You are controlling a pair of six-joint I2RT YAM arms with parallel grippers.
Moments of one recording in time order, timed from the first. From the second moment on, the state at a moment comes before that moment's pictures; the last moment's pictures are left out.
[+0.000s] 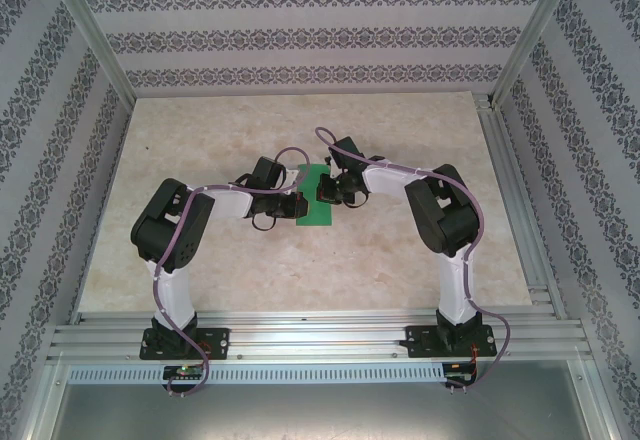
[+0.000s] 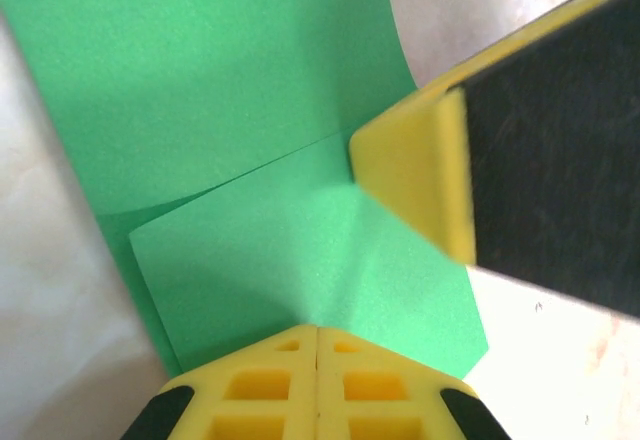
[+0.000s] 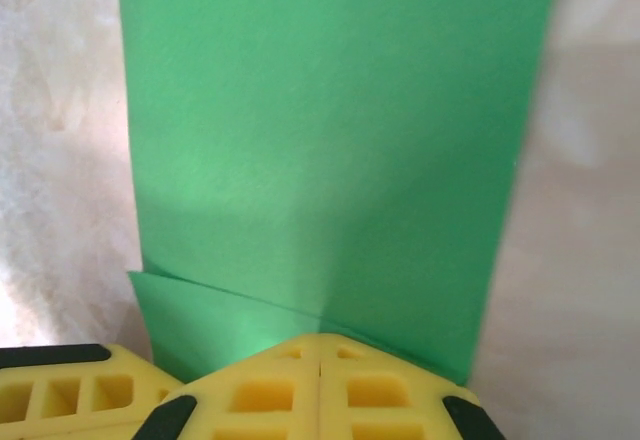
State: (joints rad) left arm -0.46 1.93 1.00 -0.01 0.51 -0.39; right arm 0.51 2.08 1.35 -0.36 -0.35 0.54
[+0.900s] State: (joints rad) left arm -0.47 1.91 0.99 -0.03 0.49 -0.39; right arm 0.50 2.08 1.30 -0.30 -0.43 0.60
